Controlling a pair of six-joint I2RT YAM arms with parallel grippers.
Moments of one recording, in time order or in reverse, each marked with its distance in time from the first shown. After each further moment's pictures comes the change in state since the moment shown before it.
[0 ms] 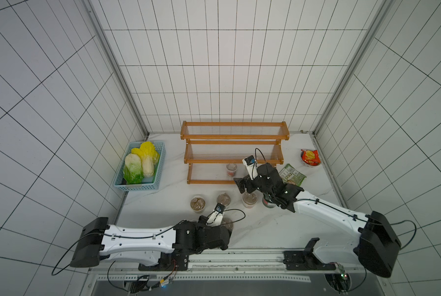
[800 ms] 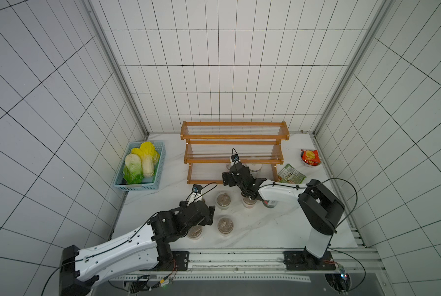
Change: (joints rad) left arm 0.404 -0.227 0.006 -0.071 0.031 0.178; right arm 0.019 0.495 0.214 0.177 0.267 0.172
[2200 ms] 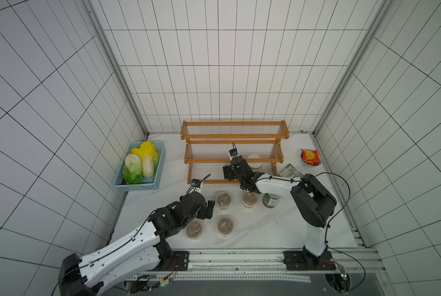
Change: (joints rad) left arm 0.175 0.023 -0.026 0.117 0.141 0.128; right arm -0.059 0.066 0.080 0.034 -0.100 -0.083
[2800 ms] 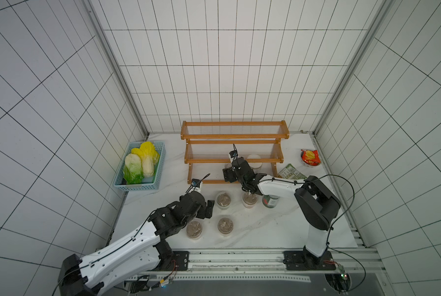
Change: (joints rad) left arm 0.012 0.000 -0.006 0.007 0.003 0.003; right arm 0.008 -0.027 -0.031 -0.024 0.002 -0.019
